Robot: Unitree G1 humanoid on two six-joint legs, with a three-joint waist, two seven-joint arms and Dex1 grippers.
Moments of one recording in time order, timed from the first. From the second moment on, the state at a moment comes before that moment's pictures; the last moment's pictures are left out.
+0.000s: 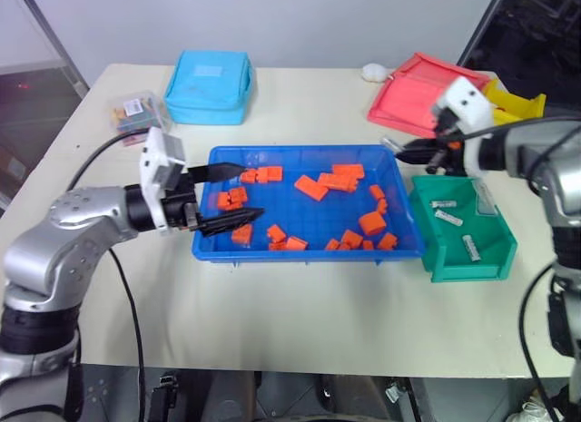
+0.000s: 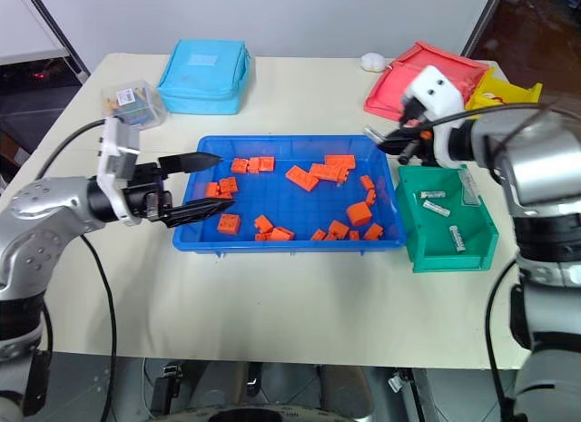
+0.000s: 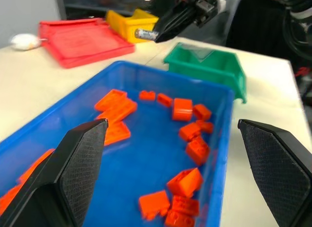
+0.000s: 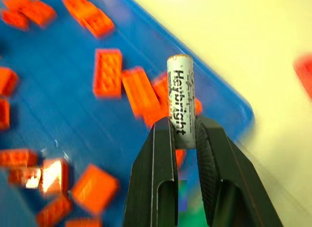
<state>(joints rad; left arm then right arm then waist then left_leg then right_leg) -0.45 0.74 0.11 -0.35 -0.78 0.68 -0.98 -0.79 -0.96 0.04 -0.04 0.25 1.00 0.99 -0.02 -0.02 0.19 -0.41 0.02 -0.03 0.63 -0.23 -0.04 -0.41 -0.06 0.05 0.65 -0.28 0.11</state>
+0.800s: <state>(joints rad) -0.55 0.71 0.10 -0.18 -0.70 0.61 -1.00 -0.55 -1.08 -0.21 -0.02 0.33 0.99 0.82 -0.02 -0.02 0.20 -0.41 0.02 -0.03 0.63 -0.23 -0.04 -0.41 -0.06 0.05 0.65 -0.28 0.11</state>
